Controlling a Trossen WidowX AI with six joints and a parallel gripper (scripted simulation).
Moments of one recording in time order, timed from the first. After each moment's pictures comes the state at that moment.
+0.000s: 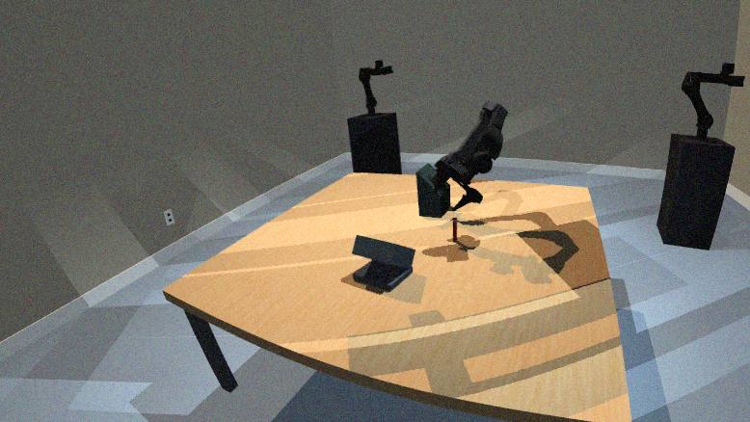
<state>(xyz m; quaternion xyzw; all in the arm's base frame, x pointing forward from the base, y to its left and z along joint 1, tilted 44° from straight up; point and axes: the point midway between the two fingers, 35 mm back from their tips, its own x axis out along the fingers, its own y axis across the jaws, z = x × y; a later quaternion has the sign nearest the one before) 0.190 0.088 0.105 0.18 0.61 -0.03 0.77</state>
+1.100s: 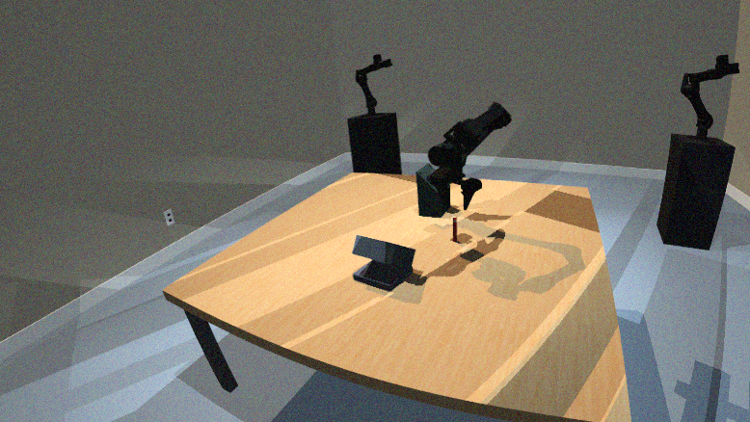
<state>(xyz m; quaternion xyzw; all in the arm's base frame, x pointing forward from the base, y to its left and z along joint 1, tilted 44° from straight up) 0.213 0.105 0.122 0.35 0.72 0.16 0.58</state>
